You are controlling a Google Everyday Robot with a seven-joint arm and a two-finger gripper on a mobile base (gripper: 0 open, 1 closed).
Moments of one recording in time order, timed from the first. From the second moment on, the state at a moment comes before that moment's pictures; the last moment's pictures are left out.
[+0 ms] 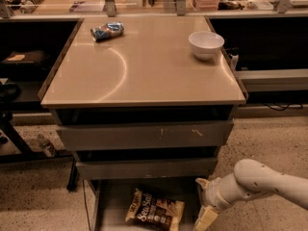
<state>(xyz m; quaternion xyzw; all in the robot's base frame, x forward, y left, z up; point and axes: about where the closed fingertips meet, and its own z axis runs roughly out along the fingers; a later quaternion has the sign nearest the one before) 0.411 -0.155 0.439 -0.57 0.76 0.24 0.19</state>
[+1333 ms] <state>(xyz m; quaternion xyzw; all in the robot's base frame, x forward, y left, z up) 0.461 -0.128 0.289 -0.55 0.76 0.21 0.27</state>
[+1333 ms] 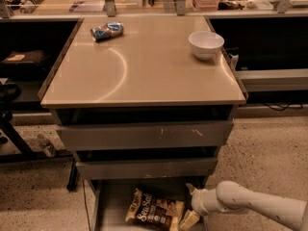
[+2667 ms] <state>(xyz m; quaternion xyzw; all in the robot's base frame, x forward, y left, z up) 0.461 -0.066 0.224 -0.54 0.75 0.28 0.27</state>
